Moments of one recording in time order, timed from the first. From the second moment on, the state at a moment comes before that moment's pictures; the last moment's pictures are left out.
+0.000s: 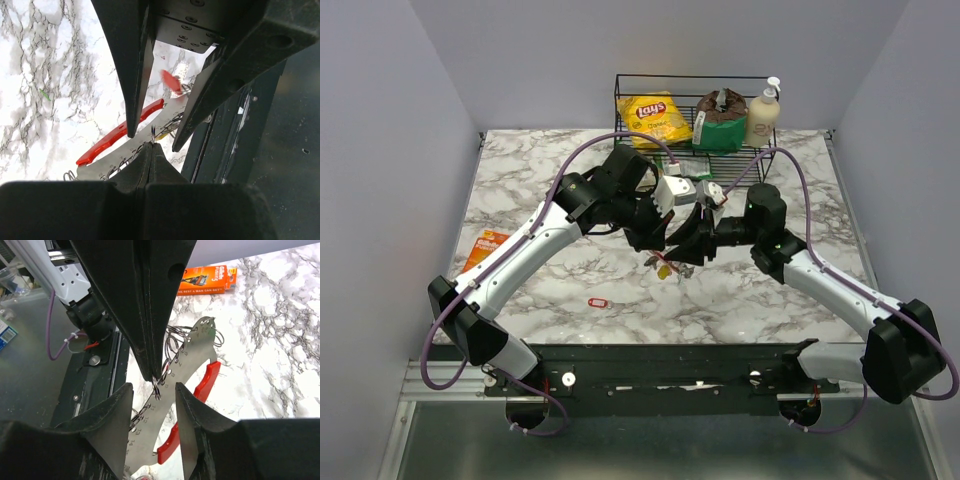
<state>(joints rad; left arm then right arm) -0.76 1.51 1.64 -1.00 0.52 0.23 0.52 1.25 0.80 0.29 -1.08 0.03</state>
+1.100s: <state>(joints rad) -0.76 1.52 1.64 -1.04 0.54 0.26 0.52 1.25 0.80 0.29 -1.04 0.02</state>
